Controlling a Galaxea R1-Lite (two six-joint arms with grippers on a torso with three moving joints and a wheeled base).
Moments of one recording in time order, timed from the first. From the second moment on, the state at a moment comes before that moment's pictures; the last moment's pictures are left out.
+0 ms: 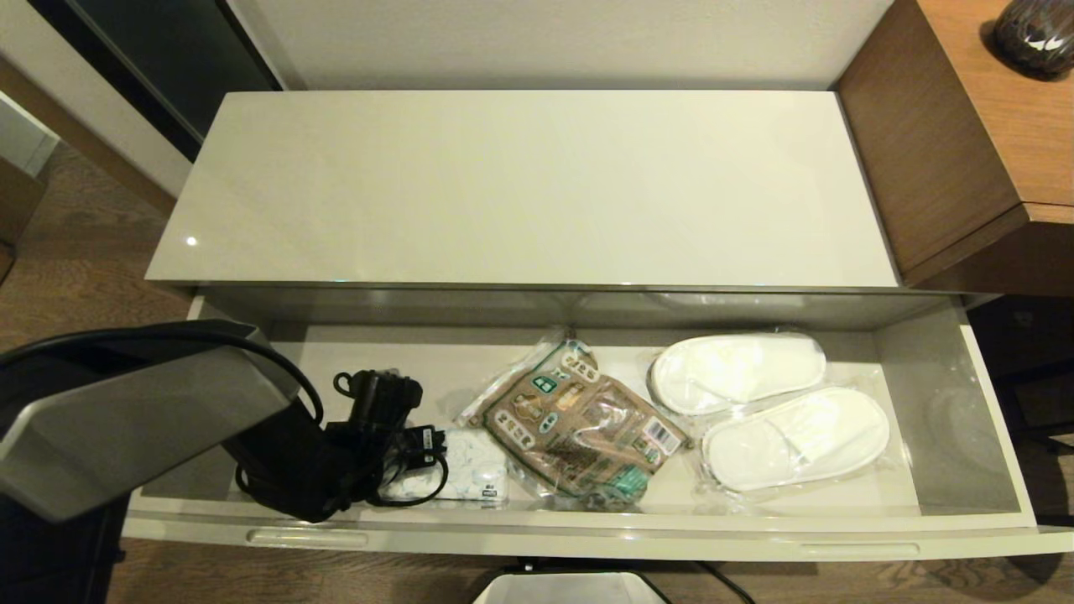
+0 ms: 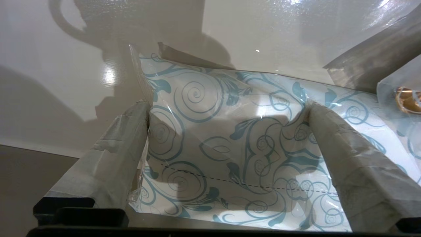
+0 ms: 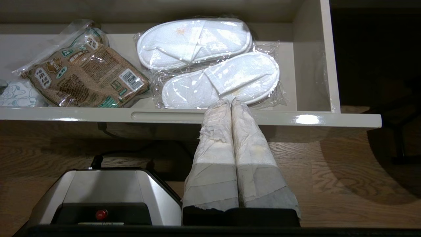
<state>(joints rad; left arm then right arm) -0.34 2.25 -0.83 -0.66 0.29 -0.33 0.00 0.01 0.00 -0.01 0.00 0.00</state>
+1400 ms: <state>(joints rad) -0.34 2.28 -0.87 -0.66 0.28 -0.33 0.00 0.01 0.00 -0.01 0.00 0.00</state>
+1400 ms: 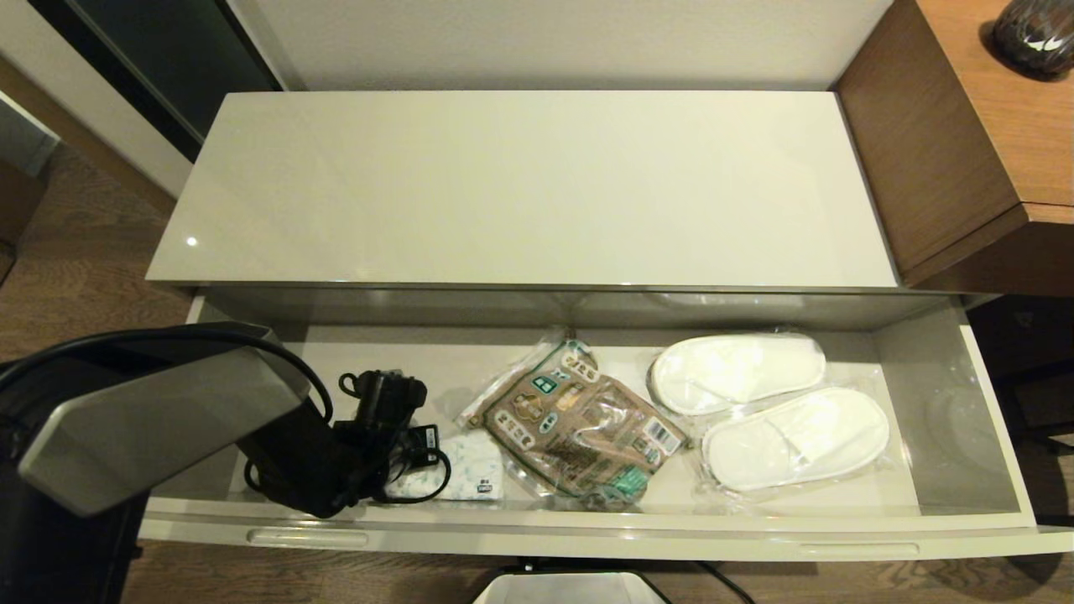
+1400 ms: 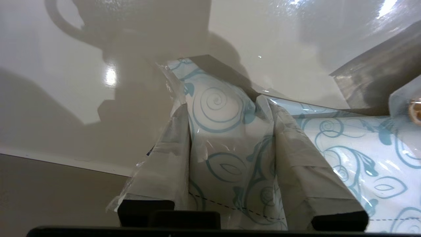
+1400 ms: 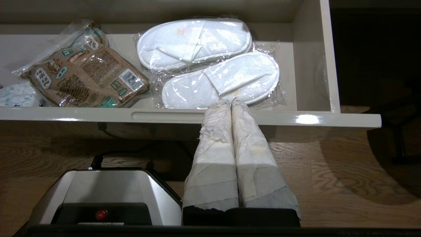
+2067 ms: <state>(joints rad) -0.34 1.91 -0.94 -0.33 0.29 -0.32 0.00 0.01 0.00 -0.01 0.00 0.00</state>
